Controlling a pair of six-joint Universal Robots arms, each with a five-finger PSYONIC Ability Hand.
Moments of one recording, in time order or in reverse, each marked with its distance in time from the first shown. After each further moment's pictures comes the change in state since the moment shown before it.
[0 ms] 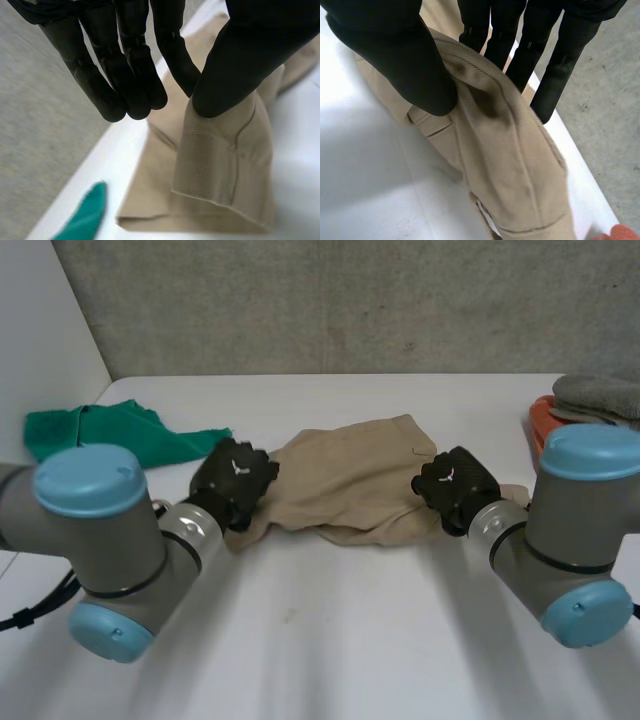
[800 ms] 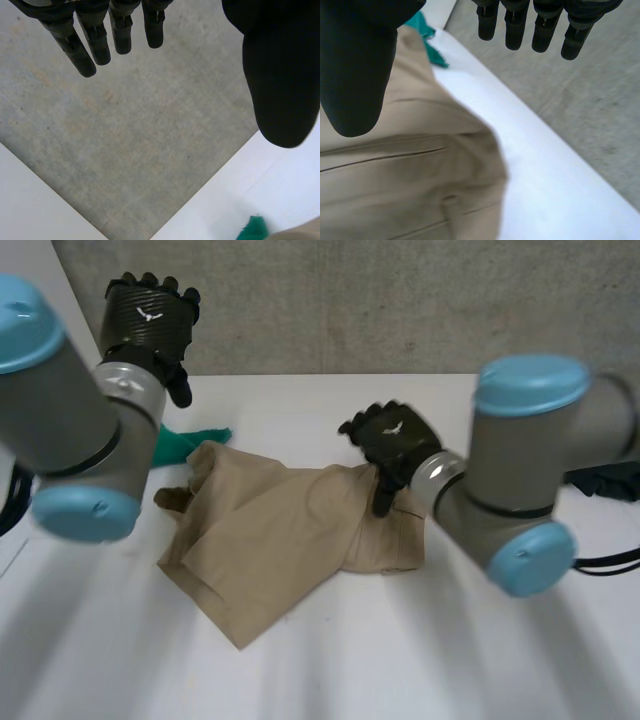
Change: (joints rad) left arm 0.030 0.074 0.360 -0.120 -0.298 -0.084; right arm 0.158 0.116 -0.400 0.218 0.027 0.368; left_hand -0.968 -0.988 -0.979 -0.997 -0.936; right_hand -0.860 -0.958 -0.973 -0.987 -0.914
